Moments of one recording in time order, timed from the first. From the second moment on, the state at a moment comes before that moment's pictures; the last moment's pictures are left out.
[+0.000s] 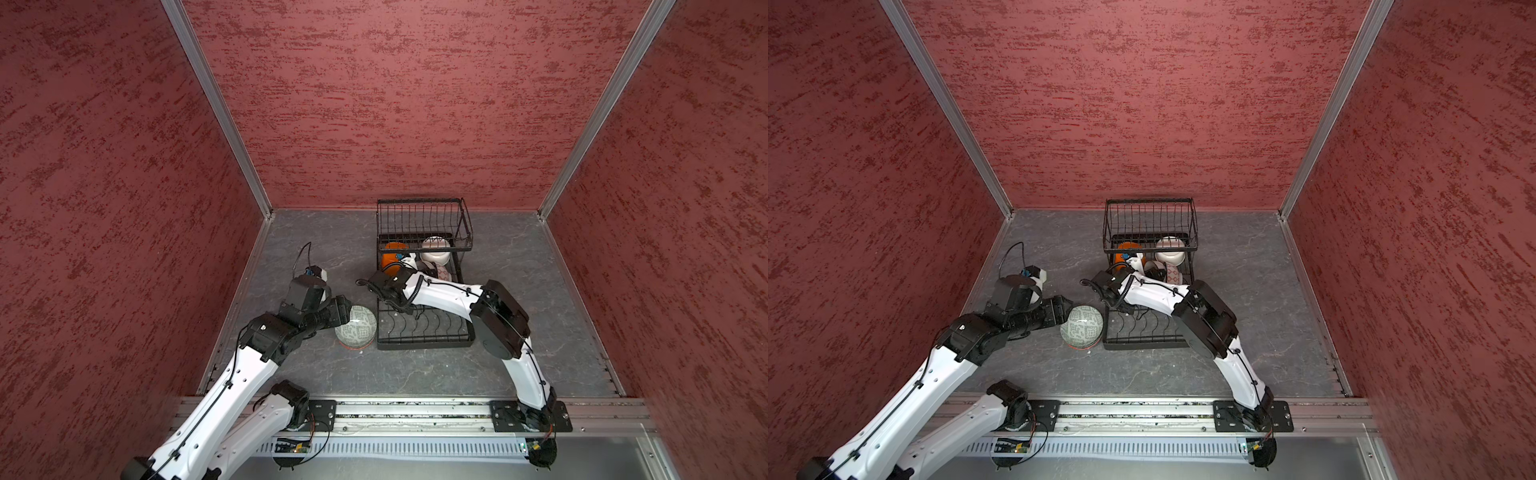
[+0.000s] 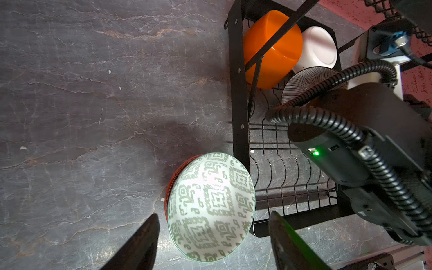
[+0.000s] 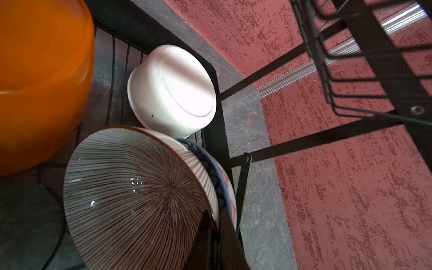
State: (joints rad) left arm -0.44 0.79 0.83 -0.87 0.00 -0.58; right arm 0.93 2.17 1.70 -1.12 1.16 0.70
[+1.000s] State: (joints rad) left arm -0.41 0.79 0.81 -0.86 0.00 -0.57; right arm 0.94 2.28 1.86 -1.36 1.16 0.89
